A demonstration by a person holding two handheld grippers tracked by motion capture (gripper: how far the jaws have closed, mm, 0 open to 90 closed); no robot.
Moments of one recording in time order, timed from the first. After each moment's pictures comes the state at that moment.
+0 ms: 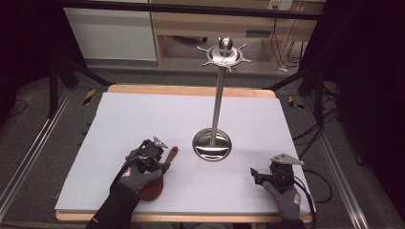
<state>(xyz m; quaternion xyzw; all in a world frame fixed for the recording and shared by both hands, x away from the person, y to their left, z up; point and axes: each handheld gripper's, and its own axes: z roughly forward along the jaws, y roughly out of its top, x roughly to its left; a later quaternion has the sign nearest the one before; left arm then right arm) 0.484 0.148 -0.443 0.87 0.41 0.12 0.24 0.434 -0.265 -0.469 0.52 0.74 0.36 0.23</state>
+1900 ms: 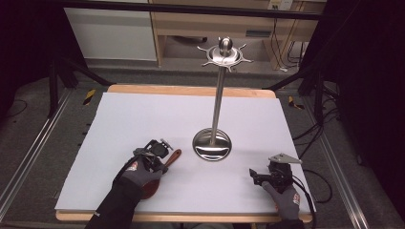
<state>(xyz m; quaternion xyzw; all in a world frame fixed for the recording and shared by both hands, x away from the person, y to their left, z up) 0.497 0.133 -0.447 0.91 0.39 0.05 0.14 0.436 -0.262 -0.470 0.52 0.75 0.35 0.21</state>
